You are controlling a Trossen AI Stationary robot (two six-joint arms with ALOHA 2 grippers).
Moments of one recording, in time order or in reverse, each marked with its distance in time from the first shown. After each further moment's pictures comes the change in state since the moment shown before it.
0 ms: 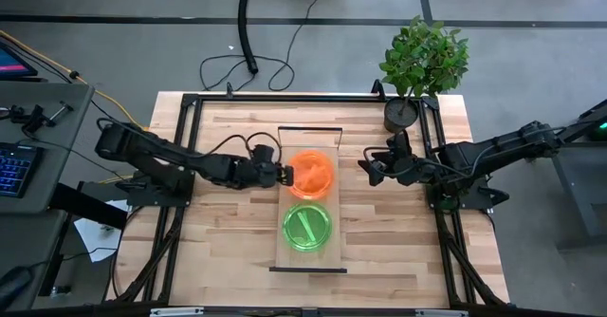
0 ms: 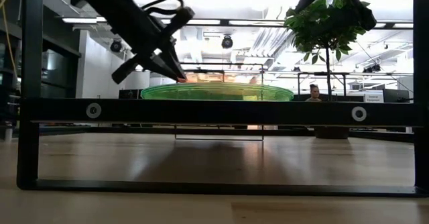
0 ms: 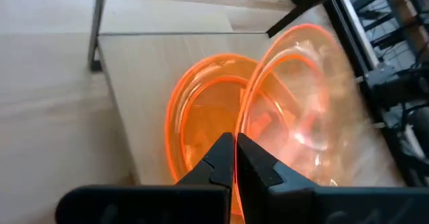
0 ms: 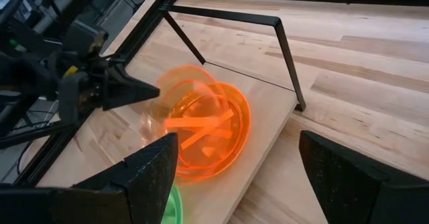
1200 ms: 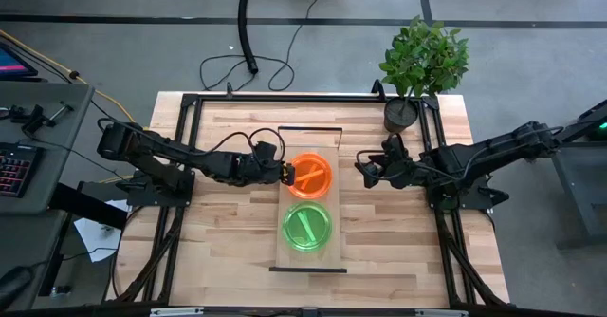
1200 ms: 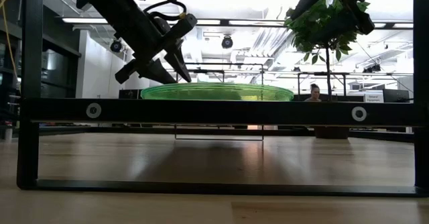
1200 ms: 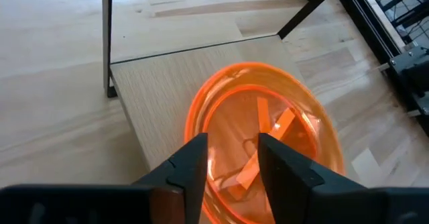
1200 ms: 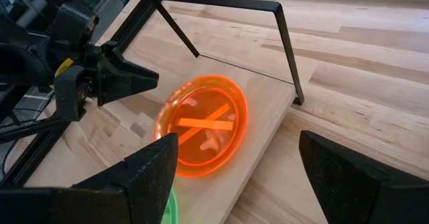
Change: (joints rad) left arm 0.038 0.020 0.017 -0.028 -0.002 0.146; right arm 0.000 0.056 0.000 0.012 -0.001 0.027
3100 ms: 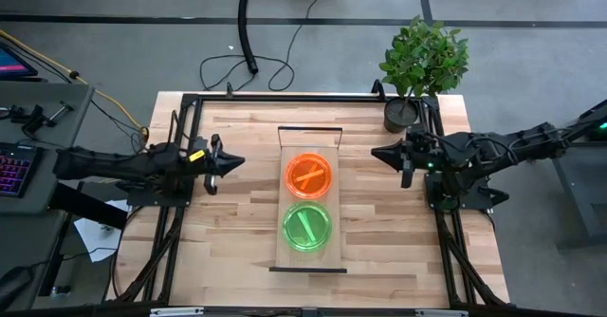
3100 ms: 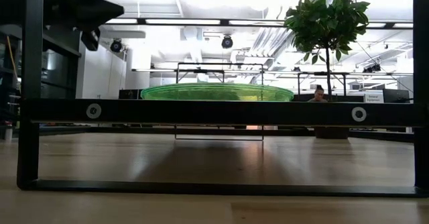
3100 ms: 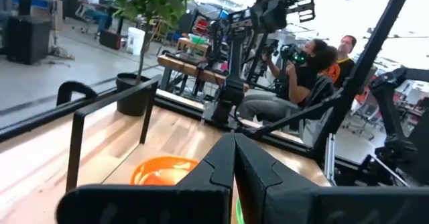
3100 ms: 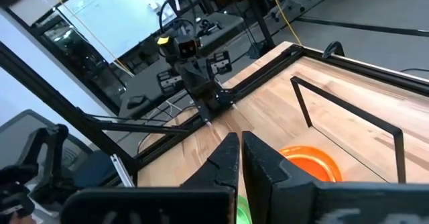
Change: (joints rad) left arm 0.061 -1.145 -0.678 0.431 0.399 0.822; right arm 0.001 -0.285 0.000 0.304 -0.186 -0.526
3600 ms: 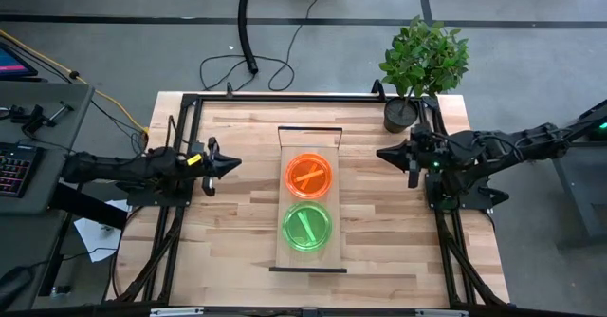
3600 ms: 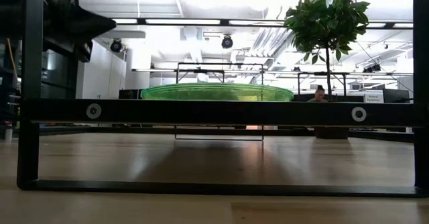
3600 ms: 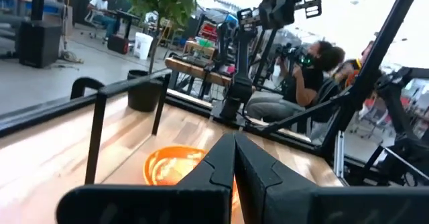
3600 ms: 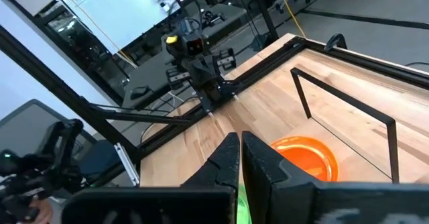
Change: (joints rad) left arm -0.013 -0.179 -0.099 -0.067 -0.045 0.014; right arm 0.000 -0.050 0.000 -0.068 -0.033 0.002
